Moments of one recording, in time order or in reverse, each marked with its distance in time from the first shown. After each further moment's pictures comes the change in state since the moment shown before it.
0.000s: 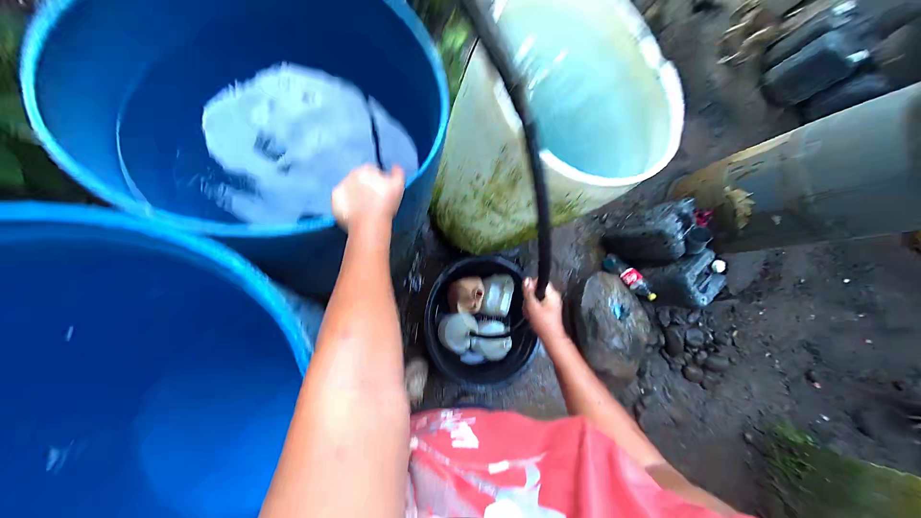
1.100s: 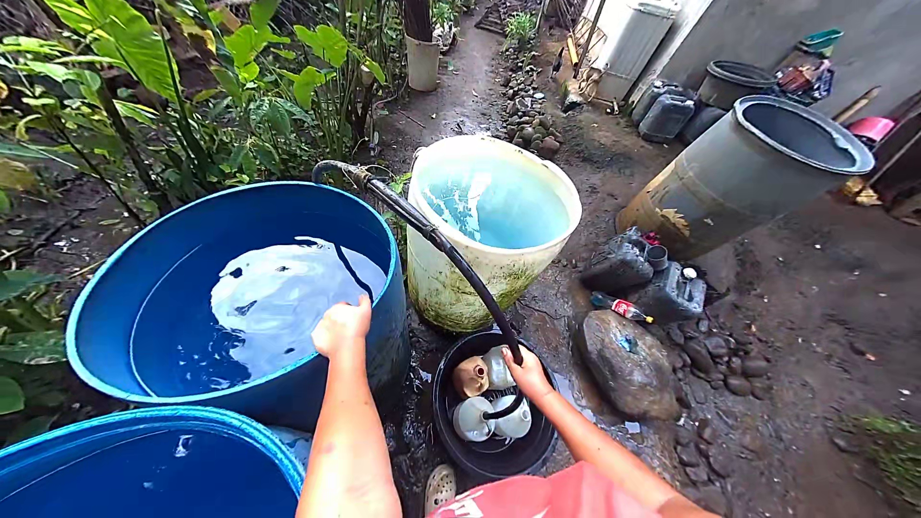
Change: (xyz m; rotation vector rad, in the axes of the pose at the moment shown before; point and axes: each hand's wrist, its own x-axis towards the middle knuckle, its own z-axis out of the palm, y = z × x) left_hand -0.001 0.012 -0.005 0.091 -0.051 -0.079; right_hand 0.003 0.004 -0.004 0.053 0.024 0.007
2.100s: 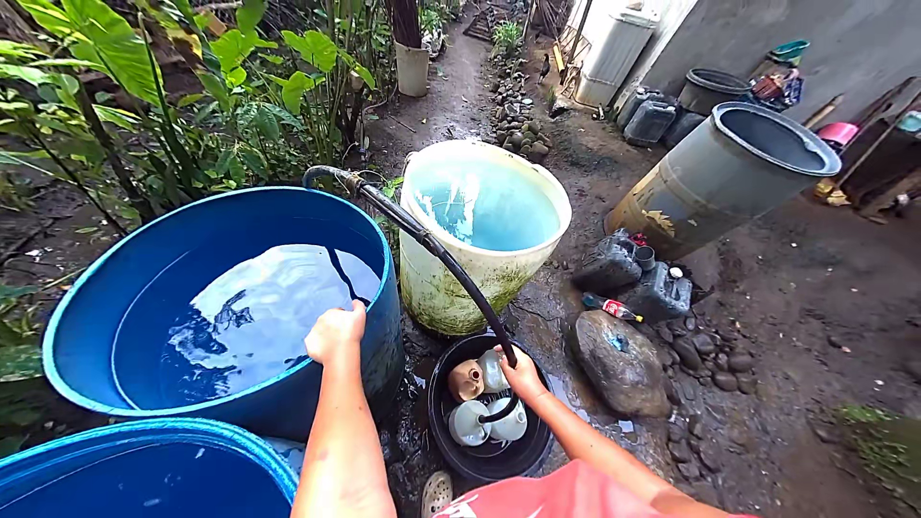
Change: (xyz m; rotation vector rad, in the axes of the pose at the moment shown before) left_hand -0.001 0.001 -0.002 -0.008 -0.004 -0.003; right_hand -0.002 -0.003 0.001 -0.001 -0.023 0.011
